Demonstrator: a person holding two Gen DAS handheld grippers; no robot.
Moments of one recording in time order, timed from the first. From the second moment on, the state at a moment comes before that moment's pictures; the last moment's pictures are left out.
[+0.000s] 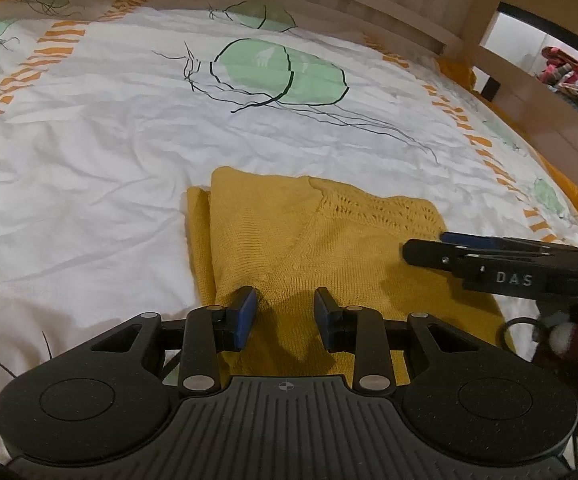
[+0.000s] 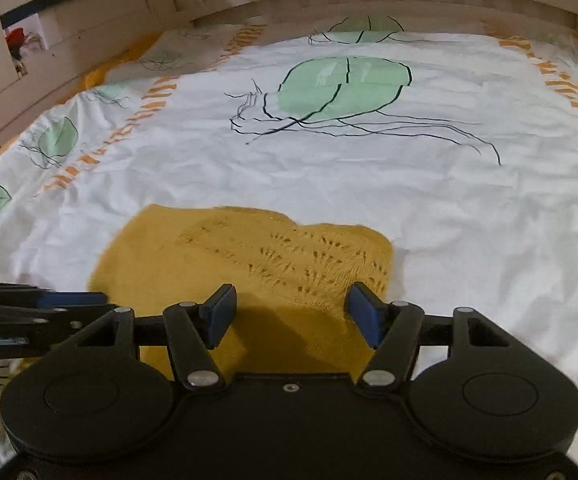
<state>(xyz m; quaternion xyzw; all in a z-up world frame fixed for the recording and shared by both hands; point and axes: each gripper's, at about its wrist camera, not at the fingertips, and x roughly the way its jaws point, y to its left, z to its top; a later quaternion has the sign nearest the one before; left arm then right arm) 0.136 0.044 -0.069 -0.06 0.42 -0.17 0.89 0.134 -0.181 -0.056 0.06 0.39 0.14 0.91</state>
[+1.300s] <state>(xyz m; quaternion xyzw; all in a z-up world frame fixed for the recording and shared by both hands) 0.017 0.025 -0.017 0.00 0.44 -0.05 0.90 -0.012 -0.206 -0.003 0.15 0.39 0.02 0.91</state>
